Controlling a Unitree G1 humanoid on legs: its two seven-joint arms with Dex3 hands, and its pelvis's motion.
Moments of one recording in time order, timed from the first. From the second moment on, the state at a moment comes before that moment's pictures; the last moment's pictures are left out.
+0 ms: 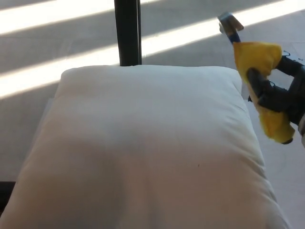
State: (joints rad) left_arm 0.09 0.57 0.70 1.12 -0.46 -0.04 -0.35; right_arm -0.72 -0.13 -0.36 0.13 0.09 0.62 0.12
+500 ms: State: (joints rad) left_arm 0.09 0.57 0.70 1.12 -0.46 -0.04 -0.35; right_arm -0.96 -0.10 -0.45 0.12 0.20 0.87 0.11
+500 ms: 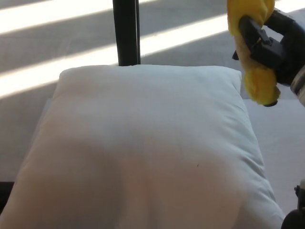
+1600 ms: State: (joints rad) left_arm 0.09 0.57 0.70 1.12 -0.46 -0.04 -0.35; right_arm -0.94 -0.28 -0.28 0.10 0.22 1.41 0.16
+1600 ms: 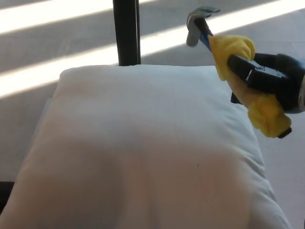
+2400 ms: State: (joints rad) left_arm 0.07 0.63 0.70 1.11 -0.46 -0.04 -0.37; right_arm -0.52 -0.50 0.06 0.22 0.26 1.34 0.31
